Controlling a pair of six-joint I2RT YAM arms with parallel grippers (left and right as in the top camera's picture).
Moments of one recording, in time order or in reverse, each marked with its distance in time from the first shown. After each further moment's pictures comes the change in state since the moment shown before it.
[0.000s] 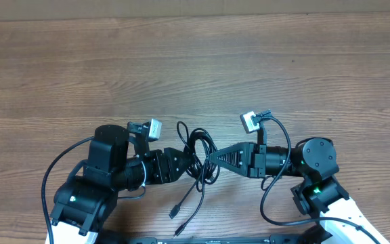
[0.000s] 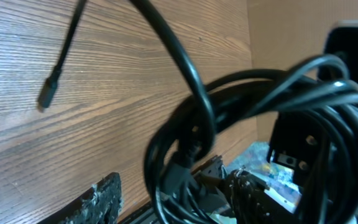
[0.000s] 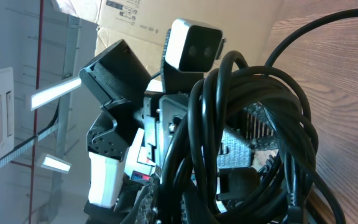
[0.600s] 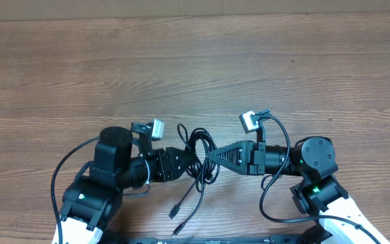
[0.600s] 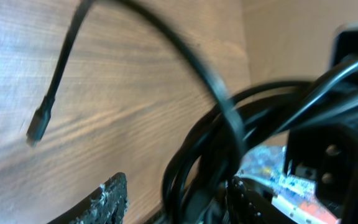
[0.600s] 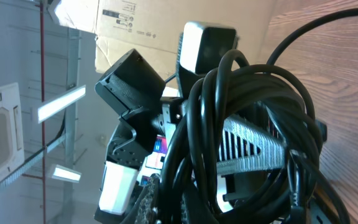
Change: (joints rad) left arm 0.000 0.000 -0.114 0.179 0.009 -0.020; right arm 0.000 0.009 0.000 0.001 0.004 0.075
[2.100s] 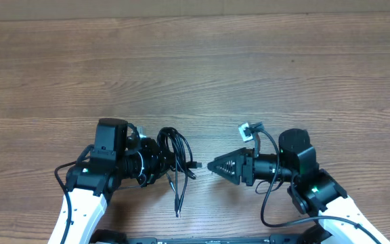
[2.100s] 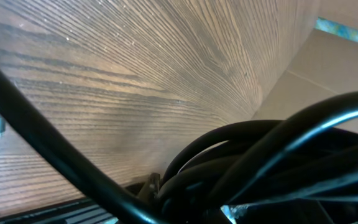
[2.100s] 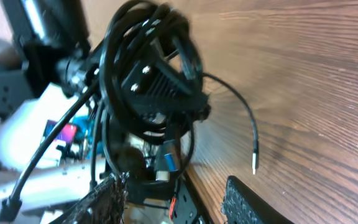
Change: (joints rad) left arm 0.157 0.195 -0.016 -0.130 0.051 -0.393; right arm 0.029 0.007 0.007 -0.541 0.138 -0.741
